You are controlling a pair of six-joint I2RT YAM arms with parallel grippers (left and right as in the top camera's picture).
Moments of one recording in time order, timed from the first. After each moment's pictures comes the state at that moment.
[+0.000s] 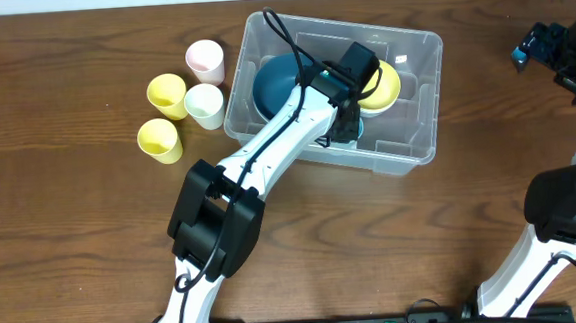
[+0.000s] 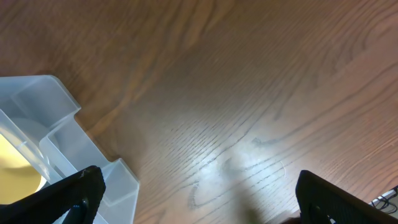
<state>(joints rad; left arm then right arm) -0.70 2.18 1.90 -1.07 -0.05 -0.53 -0.29 2.06 2.30 -1.69 0.11 0.49</state>
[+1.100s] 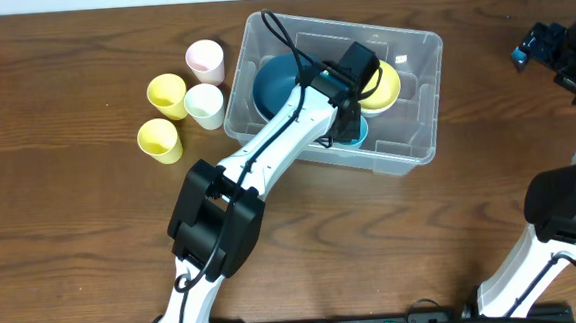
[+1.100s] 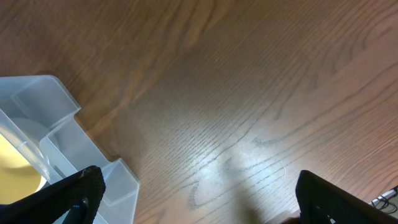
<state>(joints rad) -0.70 2.18 1.90 -1.06 -0.03 -0.56 -0.29 2.06 2.30 -1.69 0.11 0.49</state>
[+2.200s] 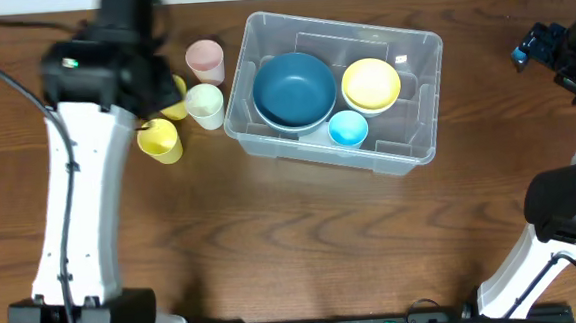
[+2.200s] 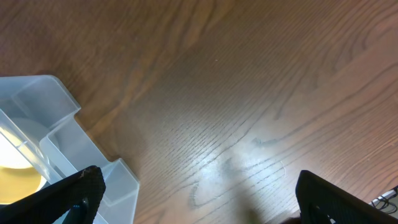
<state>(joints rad) -0.07 1.67 1.91 -1.44 -0.27 -0.50 -0.29 2.06 2.30 -1.69 0.11 0.49</state>
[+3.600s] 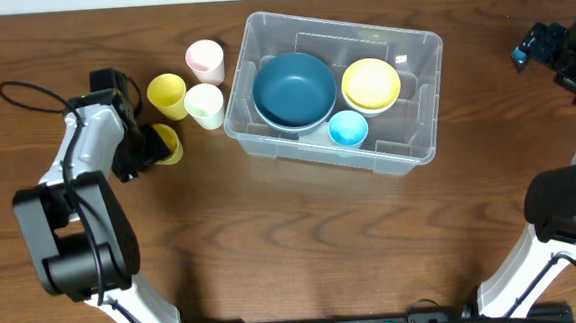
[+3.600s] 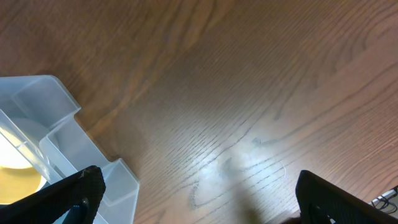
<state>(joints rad) 0.18 1.93 1.33 -0.92 -0.03 -0.39 -0.29 2.06 2.30 -1.69 0.11 0.49</state>
